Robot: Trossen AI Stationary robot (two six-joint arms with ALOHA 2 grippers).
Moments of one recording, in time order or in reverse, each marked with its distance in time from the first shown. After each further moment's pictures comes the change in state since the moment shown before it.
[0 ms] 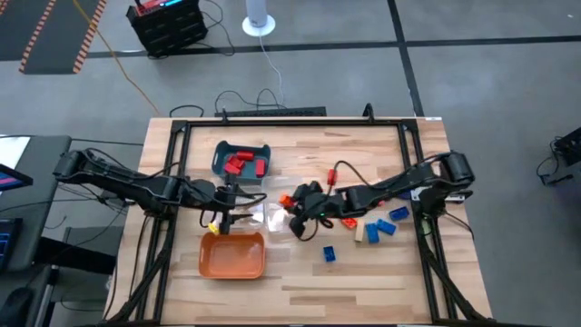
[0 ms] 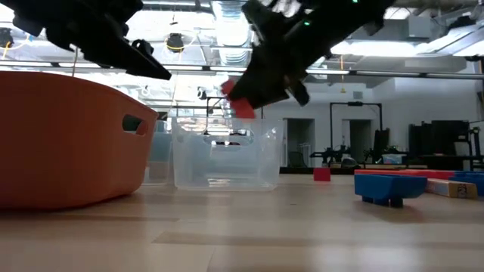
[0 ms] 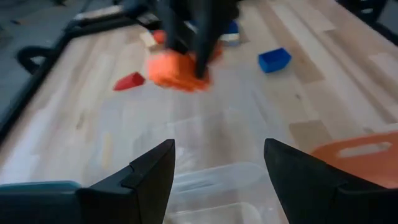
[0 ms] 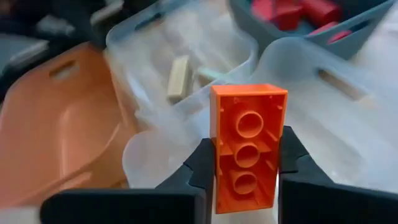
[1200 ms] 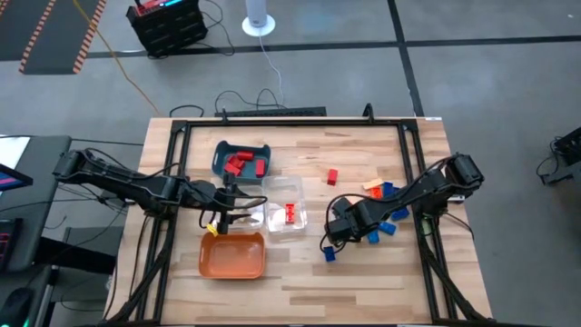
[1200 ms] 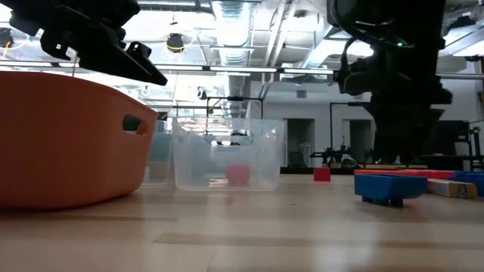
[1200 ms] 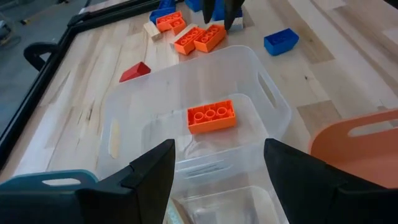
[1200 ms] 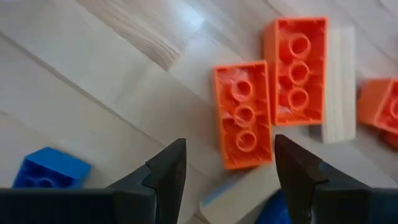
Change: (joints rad) left arm -0.003 -0.015 0.000 -0.062 -0.015 0.045; right arm 0.155 -0.051 0.005 -1.008 -0.137 0.672
